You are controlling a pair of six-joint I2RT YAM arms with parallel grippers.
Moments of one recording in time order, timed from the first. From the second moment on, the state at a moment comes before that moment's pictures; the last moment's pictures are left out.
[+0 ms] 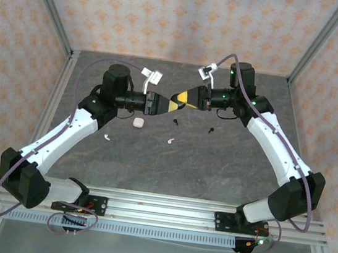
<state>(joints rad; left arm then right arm) -0.42 1.30 1.17 -0.15 0.92 -0.64 0.40 1.45 1.43 -0.46 -1.16 0.61</state>
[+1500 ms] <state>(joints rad) -0.44 1.29 1.11 0.13 0.67 -0.91 0.41 1.36 1.26 -0.01 -0.85 1.07</state>
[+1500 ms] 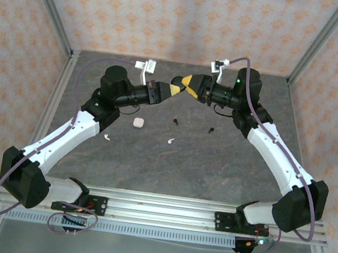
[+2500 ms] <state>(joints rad) -0.42 1.33 1.23 -0.10 0.67 -0.83 0.43 1.46 1.30 0.01 -0.88 1.00</state>
